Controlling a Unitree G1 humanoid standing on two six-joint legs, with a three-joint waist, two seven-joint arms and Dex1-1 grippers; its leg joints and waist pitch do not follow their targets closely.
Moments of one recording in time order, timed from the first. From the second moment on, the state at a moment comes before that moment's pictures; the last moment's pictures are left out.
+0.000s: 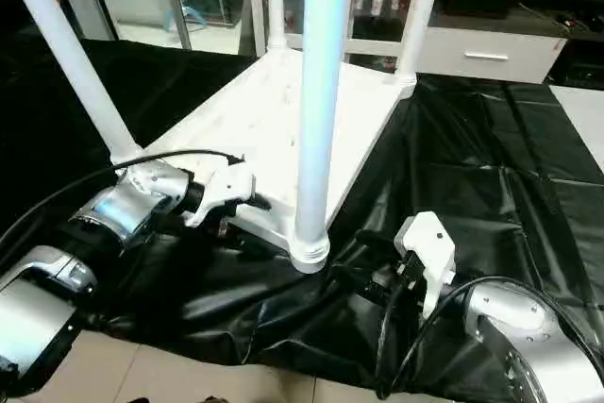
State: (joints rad) left arm -0.88 0.32 -0.48 0.97 0.09 -0.18 -1.17; right arm 0.08 -0.61 0.00 -0.32 0.40 0.41 0.82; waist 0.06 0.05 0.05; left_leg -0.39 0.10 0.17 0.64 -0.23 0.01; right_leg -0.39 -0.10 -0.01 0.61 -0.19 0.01
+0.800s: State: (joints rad) left arm -0.99 0.34 -0.56 1.11 0.26 -0.24 -1.25; right arm 0.08 -0.64 0.01 -0.33 0.39 0.43 0.82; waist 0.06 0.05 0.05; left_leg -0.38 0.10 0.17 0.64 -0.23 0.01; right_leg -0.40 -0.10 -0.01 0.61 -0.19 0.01
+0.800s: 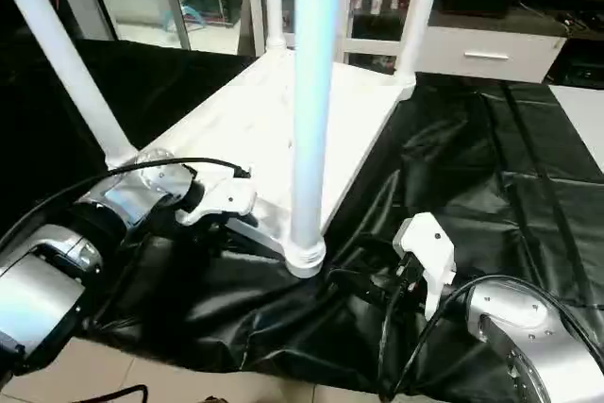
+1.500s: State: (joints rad) left arm -0.71 0.28 -0.31 0.65 0.16 0.33 -0.89; right arm 0.05 -0.57 -0.01 -0.27 0.34 0.36 0.72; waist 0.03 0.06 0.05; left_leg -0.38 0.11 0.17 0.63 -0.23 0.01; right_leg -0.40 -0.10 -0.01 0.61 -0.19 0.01
